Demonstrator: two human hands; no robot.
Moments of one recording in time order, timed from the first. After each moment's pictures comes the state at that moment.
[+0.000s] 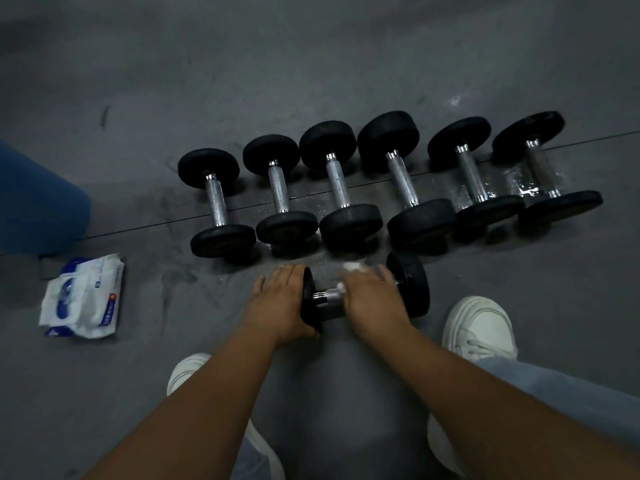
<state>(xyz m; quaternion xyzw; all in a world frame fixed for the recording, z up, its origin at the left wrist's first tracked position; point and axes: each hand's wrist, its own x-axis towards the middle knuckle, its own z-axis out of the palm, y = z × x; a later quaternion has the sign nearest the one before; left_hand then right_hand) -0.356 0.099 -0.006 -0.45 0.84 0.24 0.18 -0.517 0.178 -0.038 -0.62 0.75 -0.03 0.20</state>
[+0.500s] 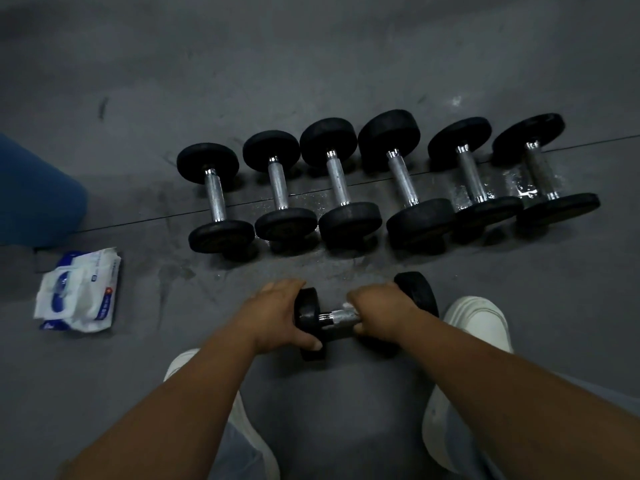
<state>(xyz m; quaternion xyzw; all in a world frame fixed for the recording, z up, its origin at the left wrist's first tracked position) -0.343 0.099 0.007 -0.42 0.81 0.35 0.22 -0.546 0.178 -0.025 -0.67 0.65 0.17 0.32</state>
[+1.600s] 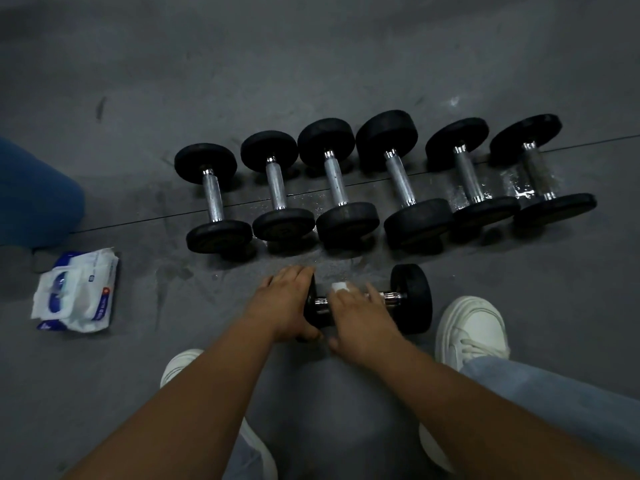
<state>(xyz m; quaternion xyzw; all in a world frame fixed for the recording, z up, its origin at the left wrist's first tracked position) -0.368 0.097 -0.005 -0.39 0.85 0.26 0.23 -0.503 0.204 -0.019 -0.65 0.71 0.06 0.26</state>
